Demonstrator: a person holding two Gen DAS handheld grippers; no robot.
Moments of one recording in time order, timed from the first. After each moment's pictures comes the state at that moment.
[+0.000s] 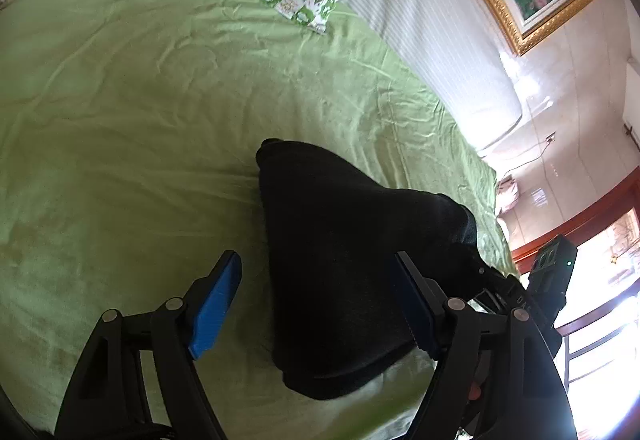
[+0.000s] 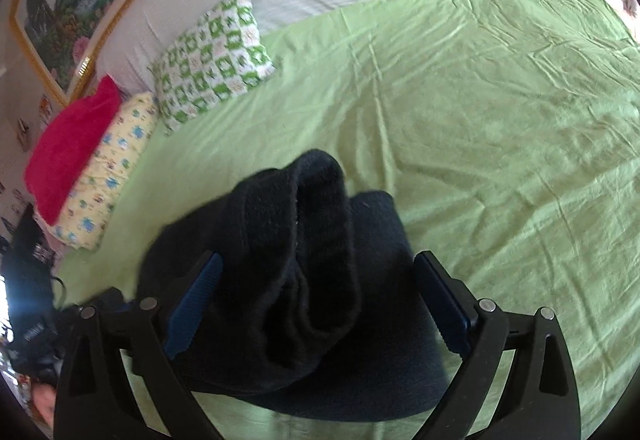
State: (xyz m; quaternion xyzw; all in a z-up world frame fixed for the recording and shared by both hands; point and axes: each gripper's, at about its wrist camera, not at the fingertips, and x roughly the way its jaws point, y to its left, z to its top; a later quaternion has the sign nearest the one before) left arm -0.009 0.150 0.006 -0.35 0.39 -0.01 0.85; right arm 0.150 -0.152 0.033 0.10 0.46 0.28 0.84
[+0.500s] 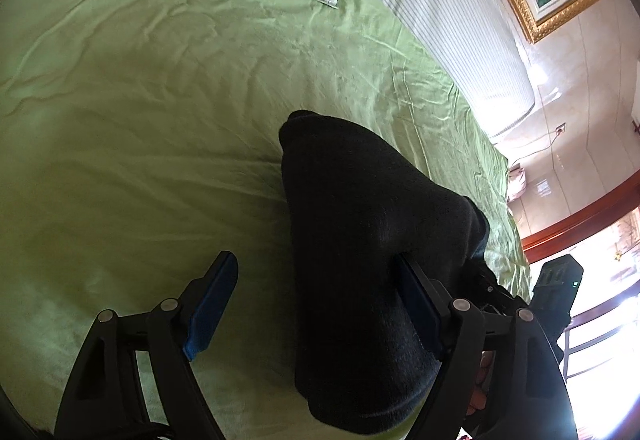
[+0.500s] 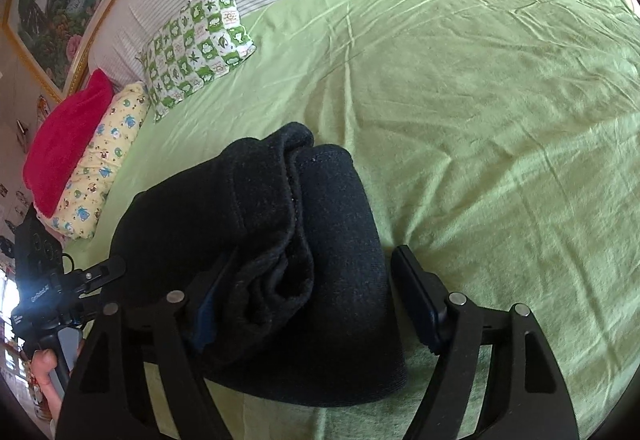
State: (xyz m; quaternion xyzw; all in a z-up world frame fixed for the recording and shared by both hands) left arm 0.022 0.148 -0.025 -0.35 0.42 -0.02 0.83; right arm 0.152 -0.178 0.003 0.12 0.48 0.29 0.82
